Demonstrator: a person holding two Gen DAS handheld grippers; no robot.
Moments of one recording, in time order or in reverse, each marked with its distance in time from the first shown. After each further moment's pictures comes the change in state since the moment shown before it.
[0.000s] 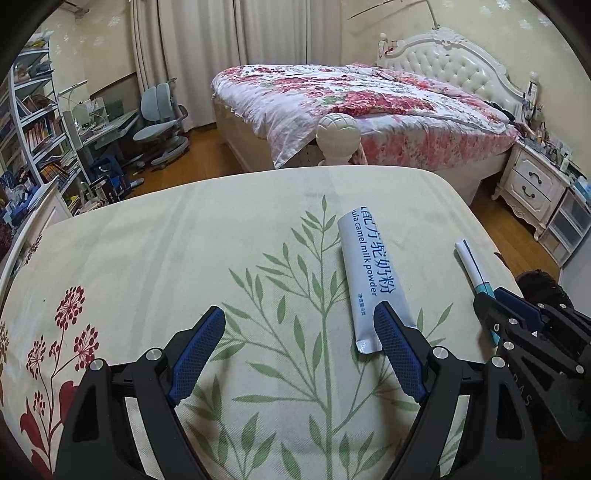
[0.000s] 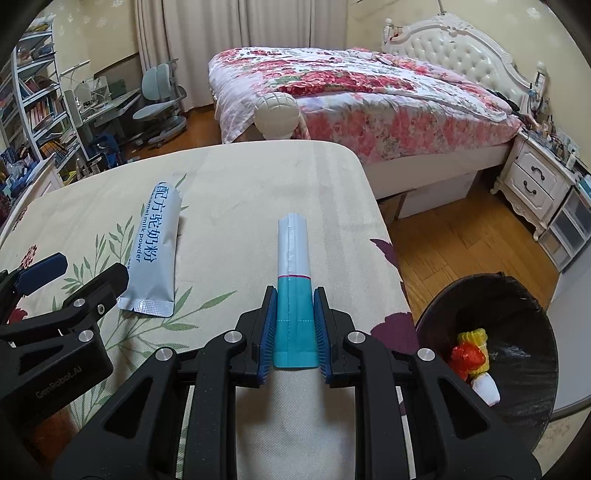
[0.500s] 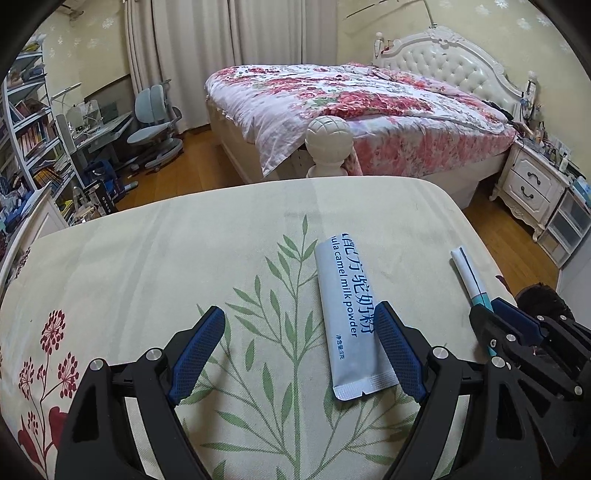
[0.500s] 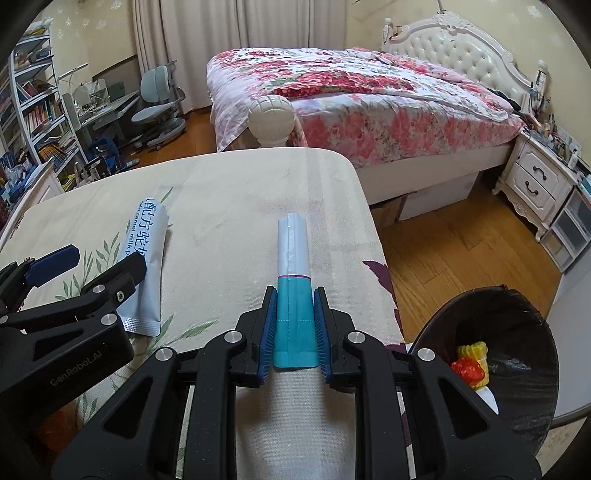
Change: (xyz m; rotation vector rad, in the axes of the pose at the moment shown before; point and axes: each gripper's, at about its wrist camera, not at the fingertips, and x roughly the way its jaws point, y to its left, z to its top) left arm 0.017 -0.014 0.019 0.007 0.003 -0.010; right arm 0.008 -0.008 0.011 0.009 0.000 0.008
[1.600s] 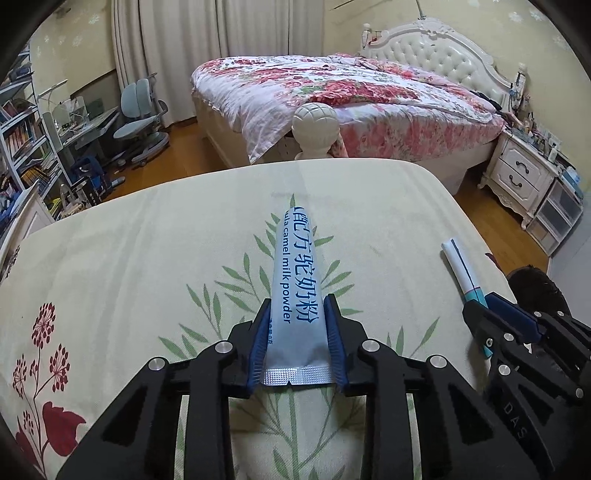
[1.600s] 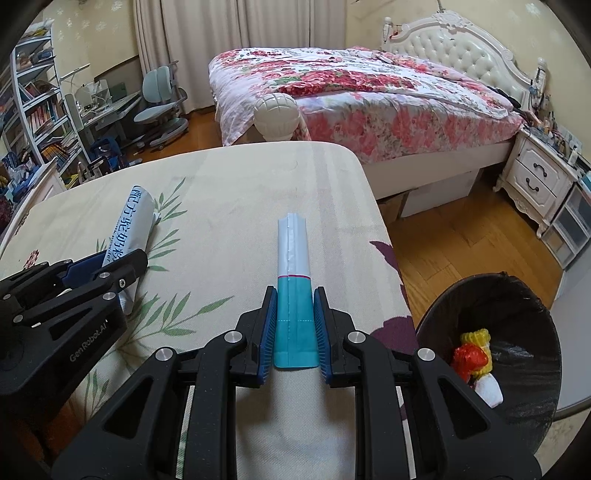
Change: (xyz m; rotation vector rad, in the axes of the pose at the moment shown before) left arm -0.005 0.003 -0.013 0.023 0.037 -0.051; right arm -0.005 0.003 -0.007 0.005 0.002 0.009
